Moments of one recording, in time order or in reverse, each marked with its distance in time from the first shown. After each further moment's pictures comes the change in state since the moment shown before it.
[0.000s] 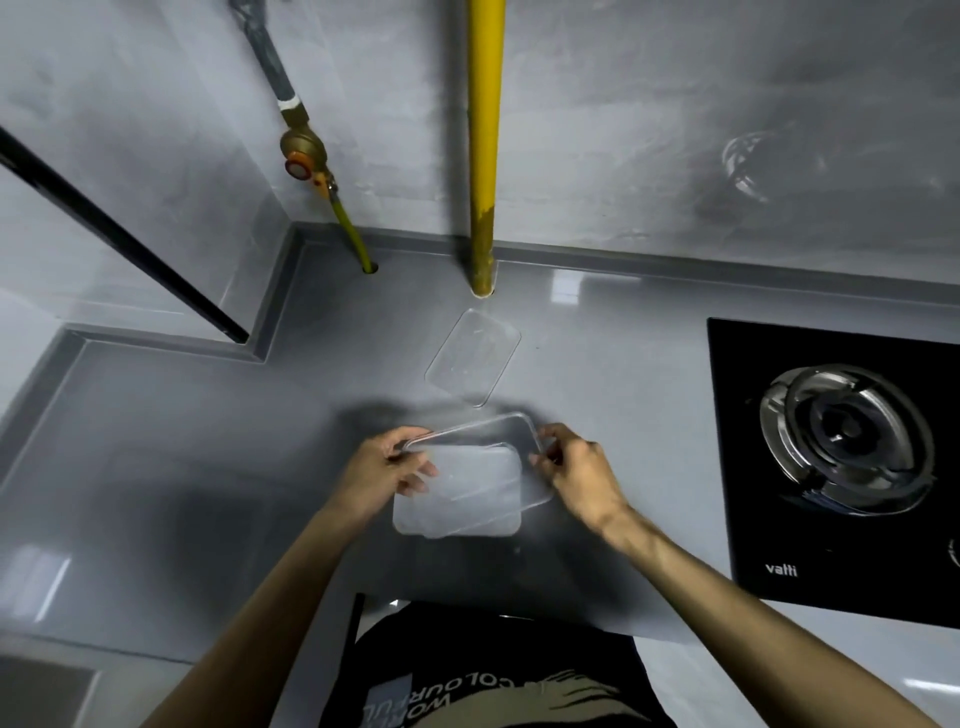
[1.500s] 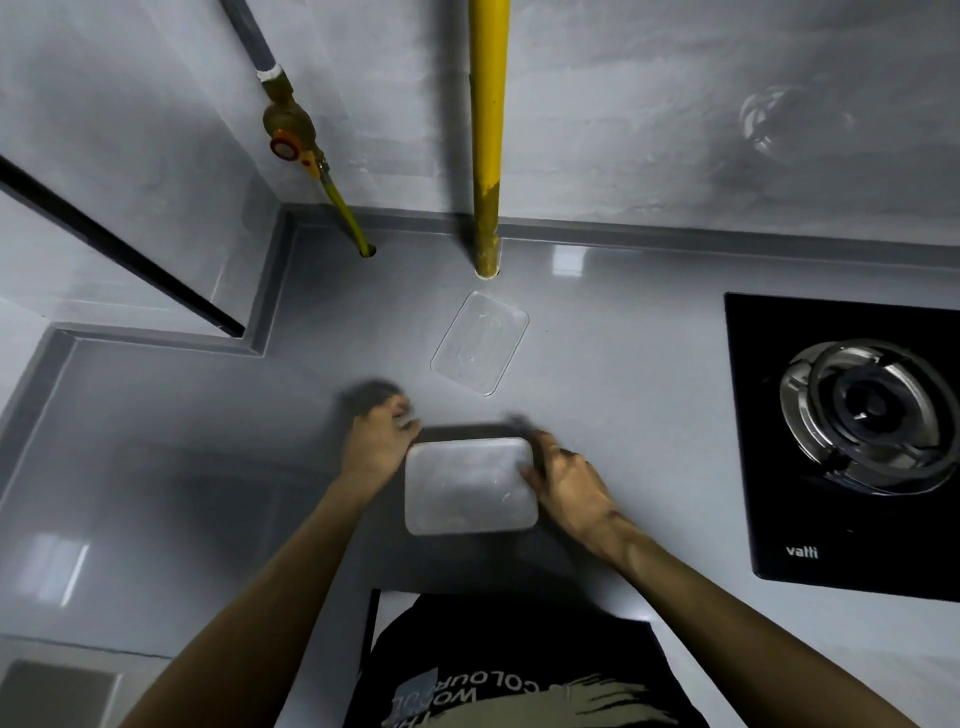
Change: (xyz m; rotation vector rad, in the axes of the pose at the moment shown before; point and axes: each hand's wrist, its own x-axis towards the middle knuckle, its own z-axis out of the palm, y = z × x) left_hand 0.068 -0.020 -0.010 0.549 0.180 -0.021; right_hand 0.001 0.002 0.037 -0.238 -0.134 -0.026
